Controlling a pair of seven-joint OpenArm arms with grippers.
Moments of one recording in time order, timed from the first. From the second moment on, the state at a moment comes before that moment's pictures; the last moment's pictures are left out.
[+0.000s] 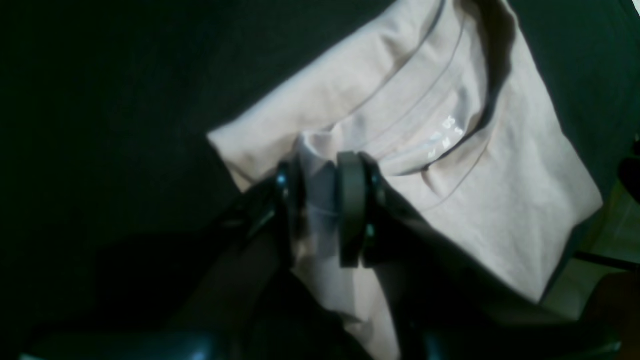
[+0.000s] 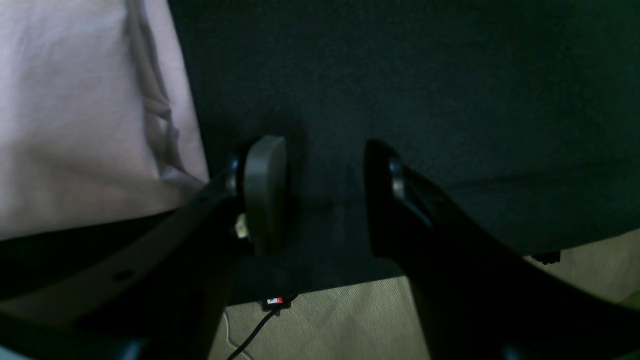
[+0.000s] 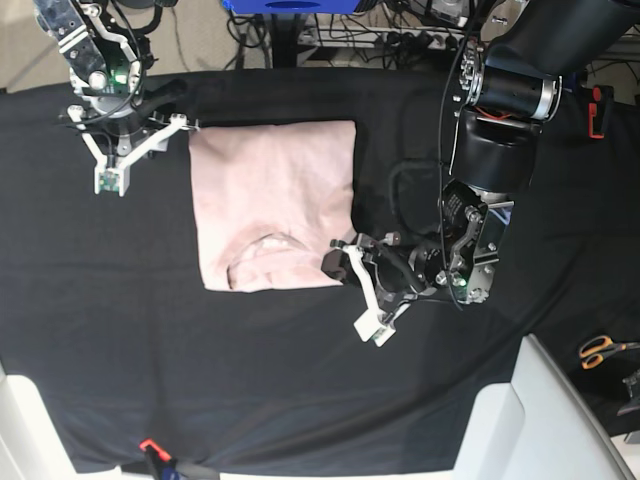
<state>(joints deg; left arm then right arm) -22.8 -7.4 8.5 48.4 -25.9 -39.1 45.3 -21.4 22.4 -23.3 101.7 17.6 -34.9 -38.9</state>
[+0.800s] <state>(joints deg) -22.2 -8.6 4.3 47.9 -26.5 -39.2 43.1 -21.2 22.4 -23.3 101.7 17.6 -34.9 -38.9</state>
